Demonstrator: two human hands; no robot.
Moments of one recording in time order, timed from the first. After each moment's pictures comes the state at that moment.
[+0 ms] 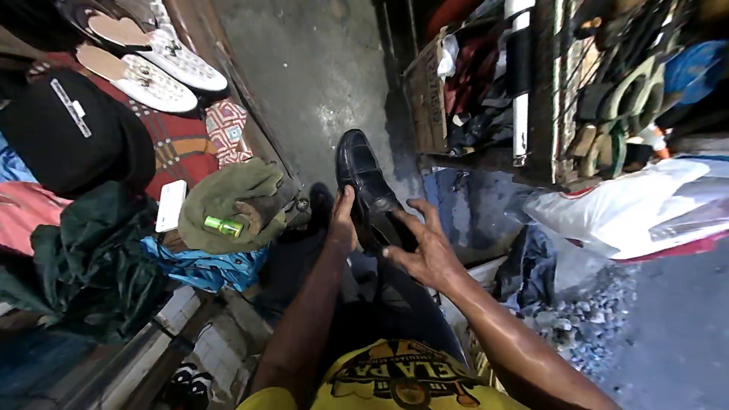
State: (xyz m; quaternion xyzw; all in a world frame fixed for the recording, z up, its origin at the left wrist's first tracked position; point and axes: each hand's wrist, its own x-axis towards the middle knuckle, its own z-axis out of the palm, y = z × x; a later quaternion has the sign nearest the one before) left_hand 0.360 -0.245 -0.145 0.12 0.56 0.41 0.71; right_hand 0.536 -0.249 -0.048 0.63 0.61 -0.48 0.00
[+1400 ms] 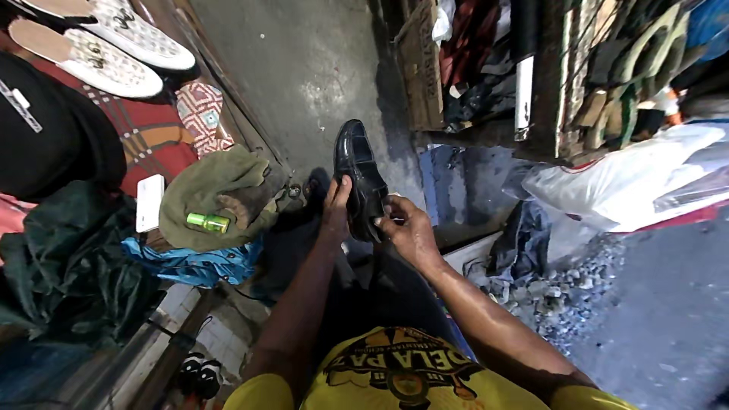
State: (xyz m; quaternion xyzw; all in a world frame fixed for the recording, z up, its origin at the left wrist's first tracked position) left_hand 0.366 -0.251 -0.178 0.15 0.58 0.38 0.70; right_hand 0.514 -0.258 -0.082 0.73 0.43 -0.53 -0.08
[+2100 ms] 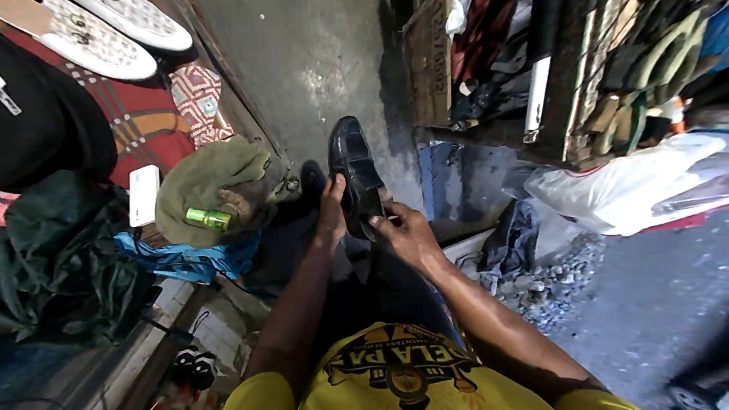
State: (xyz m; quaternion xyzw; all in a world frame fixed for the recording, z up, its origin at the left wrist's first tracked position) left_hand 0.343 -0.257 -0.177 0.11 0.60 0.34 0.72; right_hand 0.493 -0.241 -0.066 0.71 0.40 -0.58 0.00
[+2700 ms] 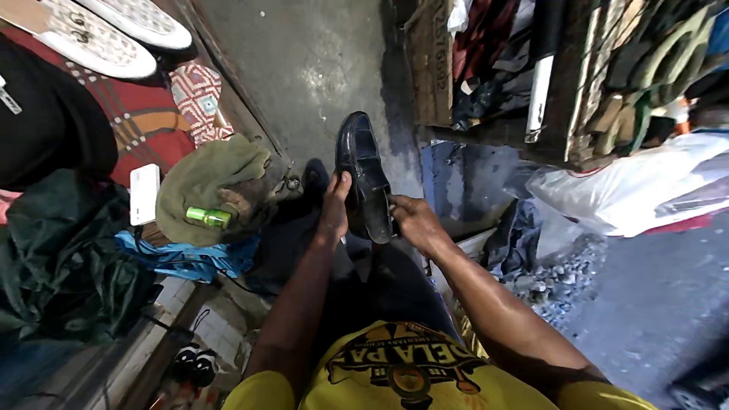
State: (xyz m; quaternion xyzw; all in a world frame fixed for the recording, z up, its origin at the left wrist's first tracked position) left_hand 0.350 -0.247 -0.183 0.10 0.59 0.35 0.72; right_hand 0.516 -0.229 -0.091 0.70 0.38 -0.60 0.04
